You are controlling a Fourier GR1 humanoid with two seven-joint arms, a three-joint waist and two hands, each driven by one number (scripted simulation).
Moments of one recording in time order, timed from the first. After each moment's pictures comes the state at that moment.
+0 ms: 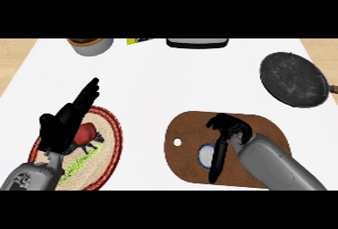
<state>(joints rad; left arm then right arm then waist) -0.16 0.36 -0.19 -1.59 0.10 0.05 0.19 -0.54 -0.36 0.67 -1.35 0.01 0.32 1.14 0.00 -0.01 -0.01</state>
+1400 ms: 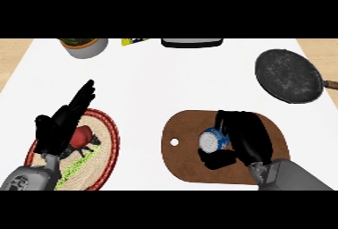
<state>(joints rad) -0.14 0.33 -0.14 -1.58 0.07 0.02 0.19 -0.43 -0.53 0.77 -1.68 0.66 -0.08 0.85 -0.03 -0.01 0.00</state>
